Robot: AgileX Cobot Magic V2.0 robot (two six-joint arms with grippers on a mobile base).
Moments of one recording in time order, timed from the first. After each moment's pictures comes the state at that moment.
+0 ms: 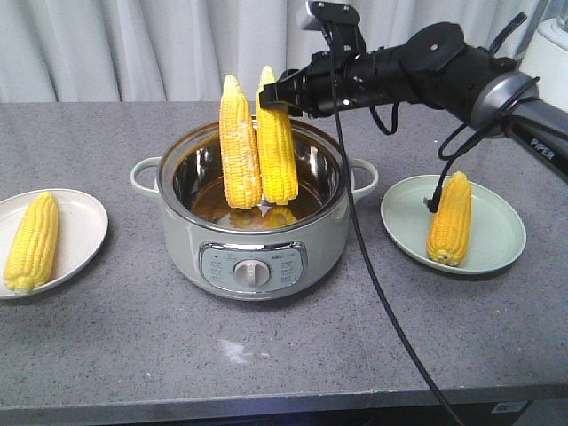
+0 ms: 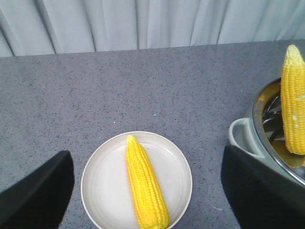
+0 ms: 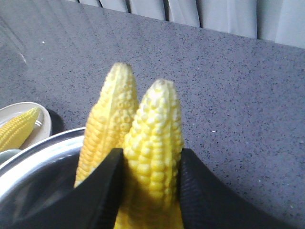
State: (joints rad) left arm 0.02 1.02 -1.35 0.00 0.94 0.00; right arm 0.29 2.10 -1.97 0.91 0.71 -0.74
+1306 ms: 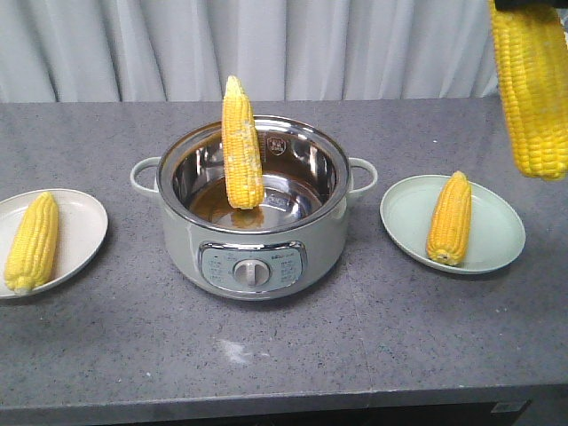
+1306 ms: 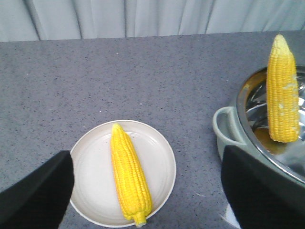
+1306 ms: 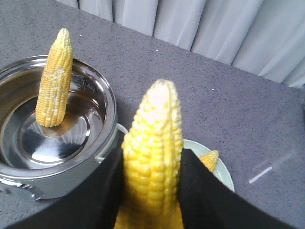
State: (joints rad) left arm 0.02 1.02 -1.35 -0.07 0.98 0.02; right arm 0.29 1.41 -1.95 0.01 1.28 -0.17
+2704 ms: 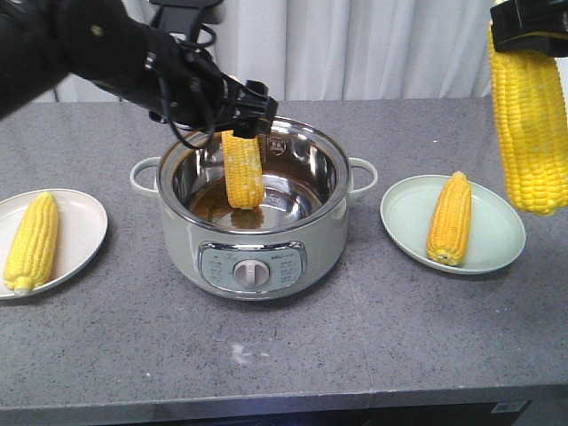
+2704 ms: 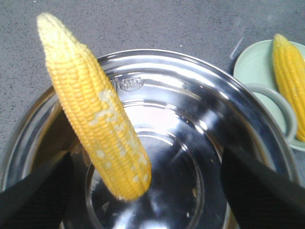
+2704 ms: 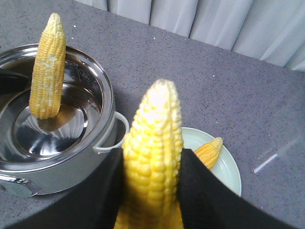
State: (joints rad) left arm -0.49 1.79 -1.77 -0.07 0.84 -0.10; right arm 0.29 1.32 -1.74 0.00 1.16 -0.12
